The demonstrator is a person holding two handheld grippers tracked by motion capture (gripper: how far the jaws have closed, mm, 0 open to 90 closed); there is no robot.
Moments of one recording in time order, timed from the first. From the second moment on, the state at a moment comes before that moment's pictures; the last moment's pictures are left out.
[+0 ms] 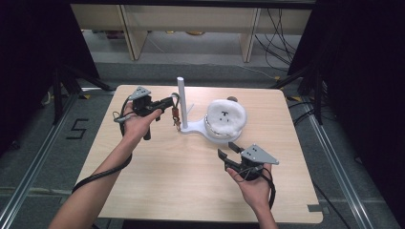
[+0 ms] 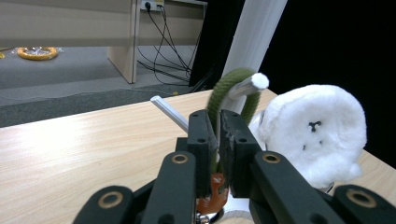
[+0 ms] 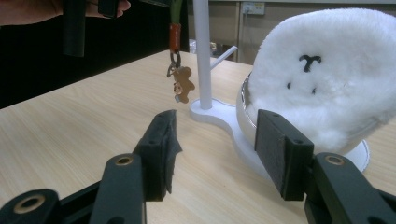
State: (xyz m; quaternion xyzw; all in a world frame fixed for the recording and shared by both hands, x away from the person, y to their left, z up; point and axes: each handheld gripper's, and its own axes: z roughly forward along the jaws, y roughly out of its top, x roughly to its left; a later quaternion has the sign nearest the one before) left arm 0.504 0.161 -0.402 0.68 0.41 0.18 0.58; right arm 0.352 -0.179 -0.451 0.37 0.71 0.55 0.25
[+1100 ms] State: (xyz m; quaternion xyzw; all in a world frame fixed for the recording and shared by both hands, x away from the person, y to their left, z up) left arm 0.403 0.235 -0.450 0.66 0.43 0.28 0.55; right arm 0.356 -0.205 -0.462 0.40 0.70 0.53 0.25
